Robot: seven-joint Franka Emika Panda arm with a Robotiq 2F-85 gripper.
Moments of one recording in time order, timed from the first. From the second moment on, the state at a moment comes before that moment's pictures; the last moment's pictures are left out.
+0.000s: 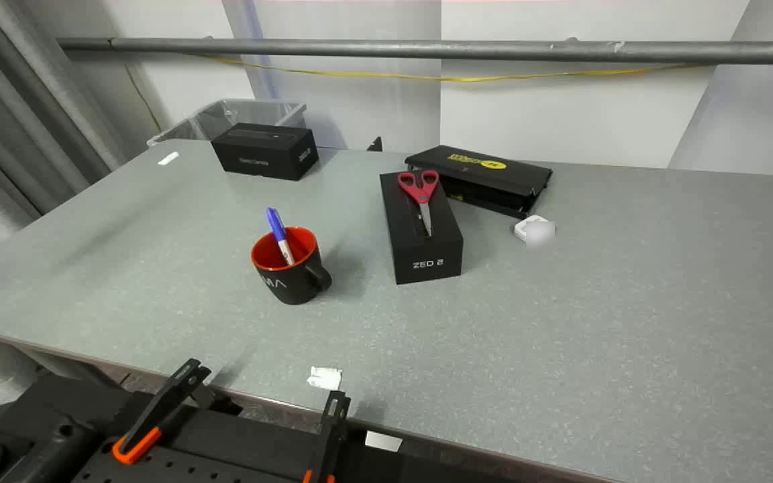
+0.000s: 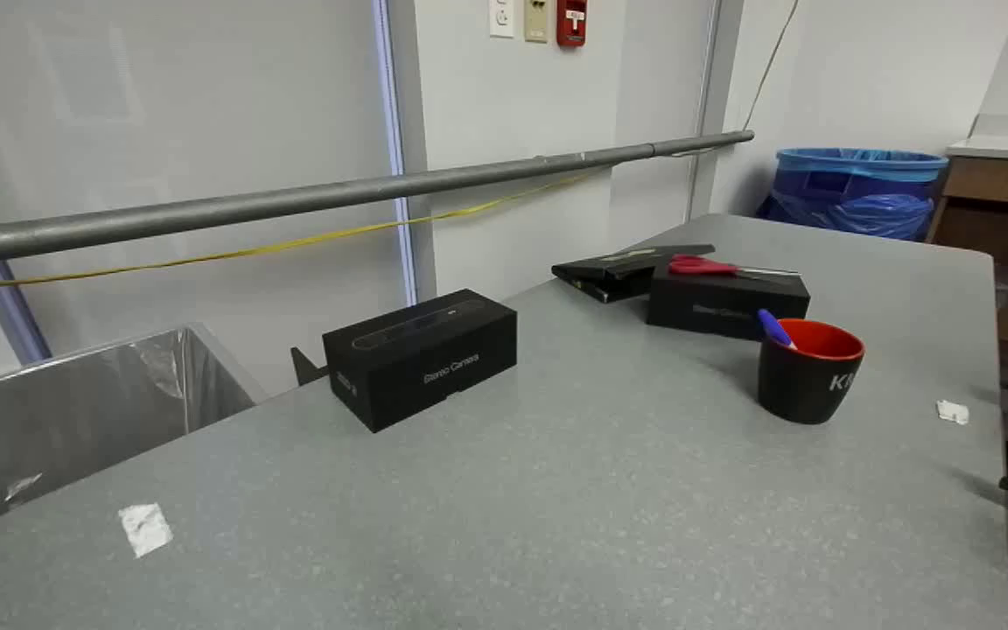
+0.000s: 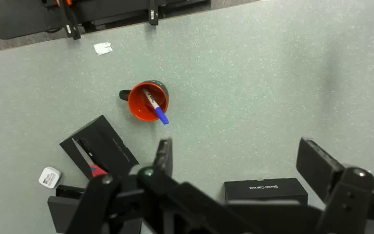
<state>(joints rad) 0.06 -0.52 0.31 -2.22 0.12 1.71 0.51</state>
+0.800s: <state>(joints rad) 0.06 -0.48 0.30 -2.28 0.05 1.73 0.37</state>
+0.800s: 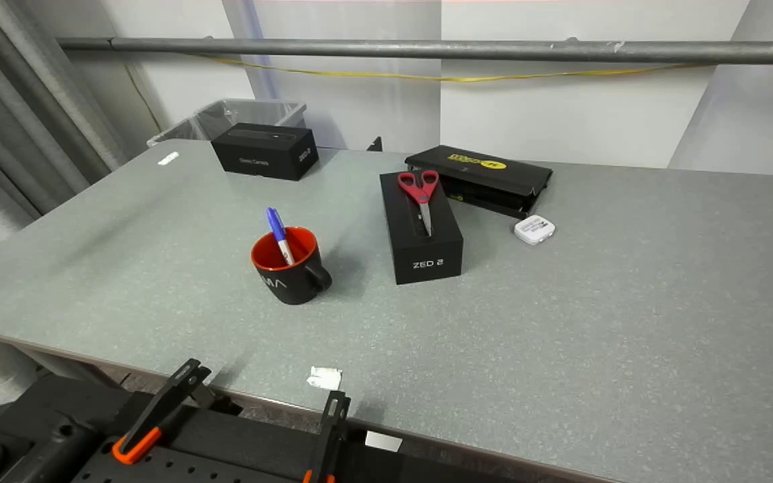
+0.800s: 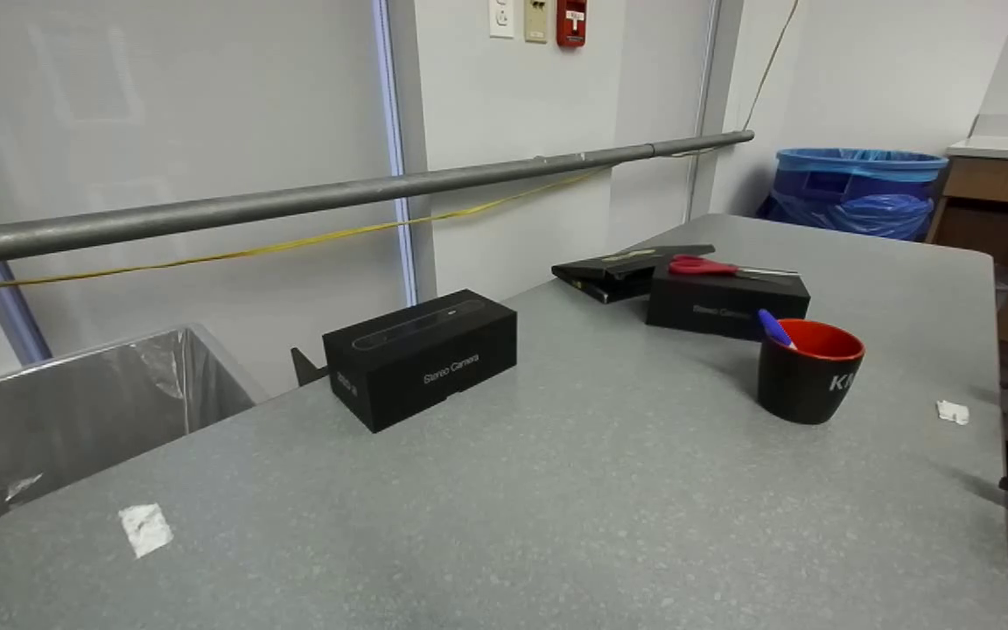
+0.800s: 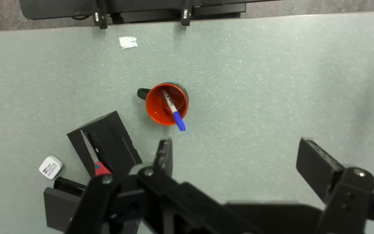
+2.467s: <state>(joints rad) 0.06 0.04 0.15 -2.37 -0.20 2.14 0.17</state>
